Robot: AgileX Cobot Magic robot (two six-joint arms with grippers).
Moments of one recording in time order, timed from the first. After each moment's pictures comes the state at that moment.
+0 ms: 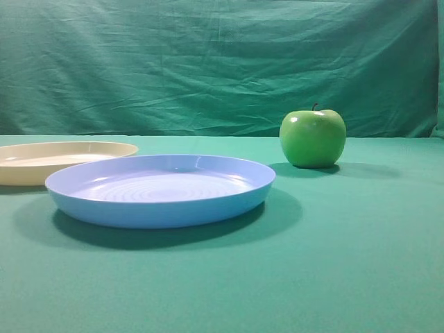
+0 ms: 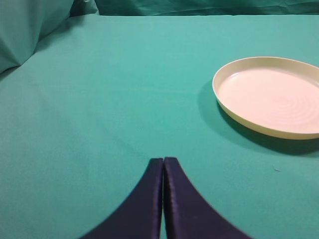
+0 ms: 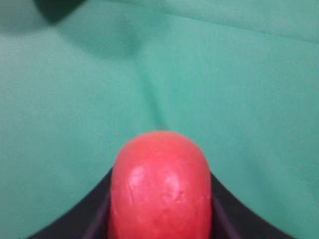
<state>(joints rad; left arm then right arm) -0.01 -0.02 0.01 0.33 0.38 -0.33 0.22 1.39 -0.49 0.26 0.13 -0.35</state>
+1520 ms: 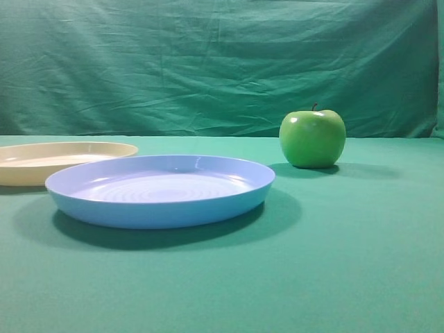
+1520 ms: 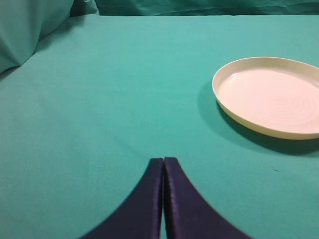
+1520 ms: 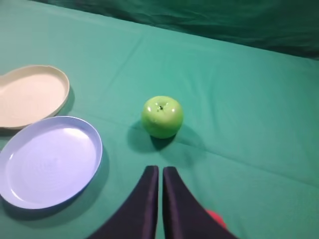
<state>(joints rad) -0.01 -0.02 0.01 0.33 0.38 -0.33 0.22 0.46 -0.84 0.28 0.96 -0.29</state>
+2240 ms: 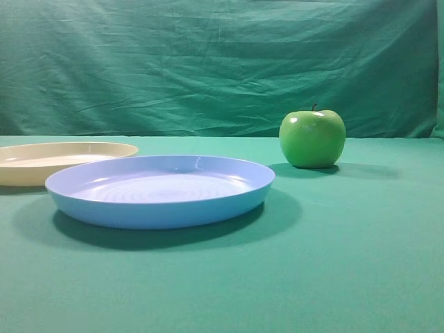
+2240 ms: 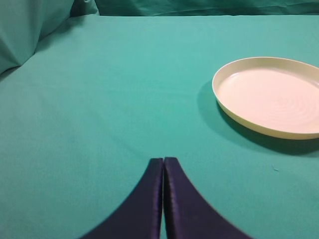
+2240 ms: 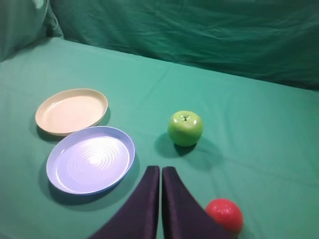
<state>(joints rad) -0.01 -0.02 0.01 0.33 0.38 -0.33 0.21 0.18 -0.80 0.19 0.99 -0.17</state>
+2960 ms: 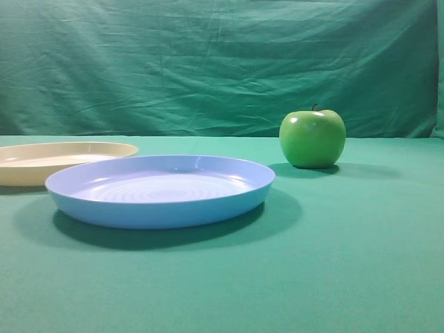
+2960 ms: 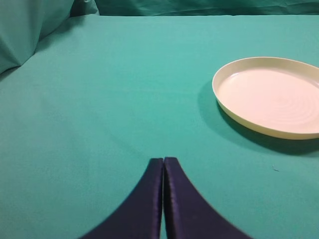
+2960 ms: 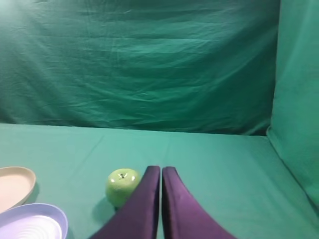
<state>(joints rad) -0.01 -0.02 0.01 0.33 0.38 -0.33 0.07 -0.01 -0.30 0.14 0.50 -0.13</state>
